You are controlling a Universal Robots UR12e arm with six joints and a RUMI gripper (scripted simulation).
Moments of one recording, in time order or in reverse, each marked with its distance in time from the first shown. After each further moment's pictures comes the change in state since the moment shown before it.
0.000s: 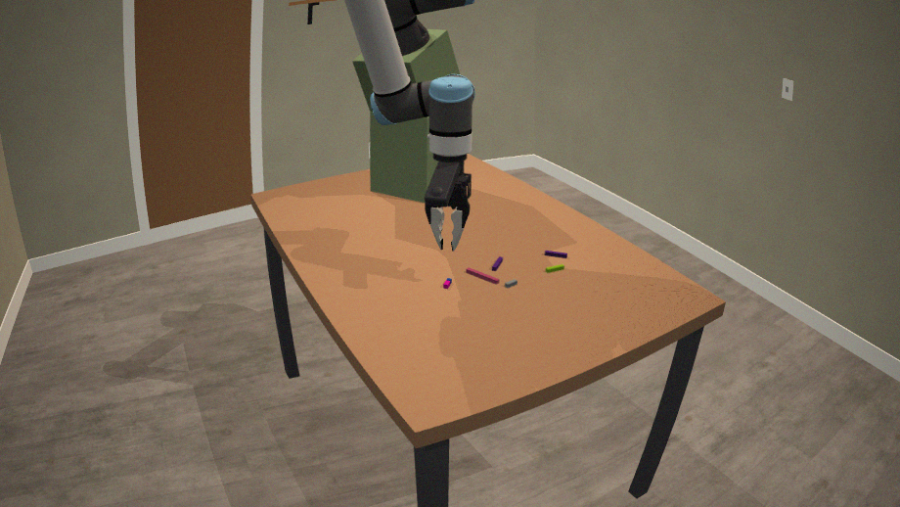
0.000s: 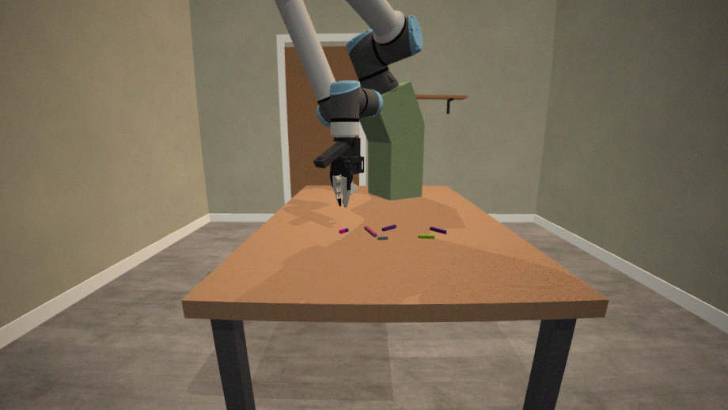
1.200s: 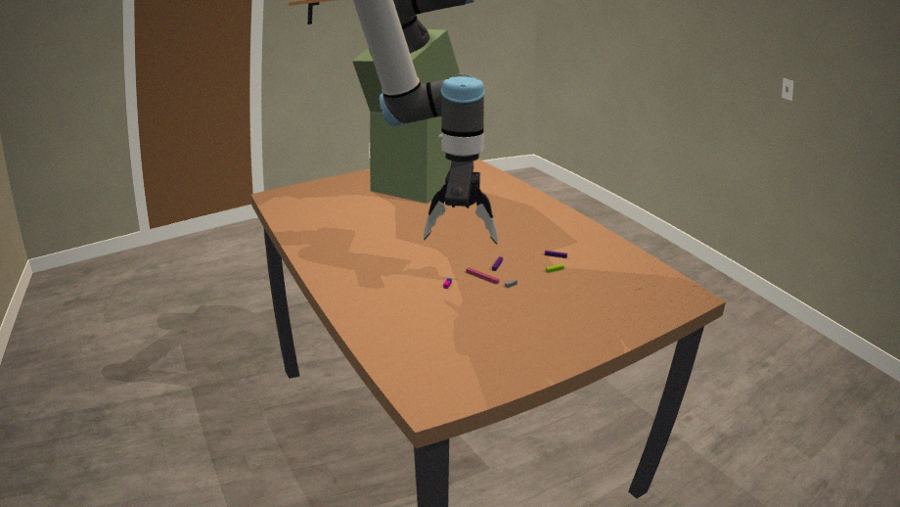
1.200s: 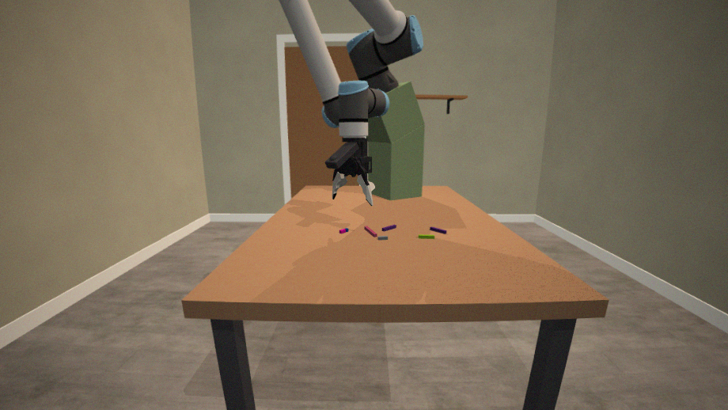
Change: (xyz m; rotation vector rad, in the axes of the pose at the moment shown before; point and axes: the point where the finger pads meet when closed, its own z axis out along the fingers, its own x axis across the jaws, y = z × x) arm -0.025 0.016 0.001 -0.004 -0.001 -0.142
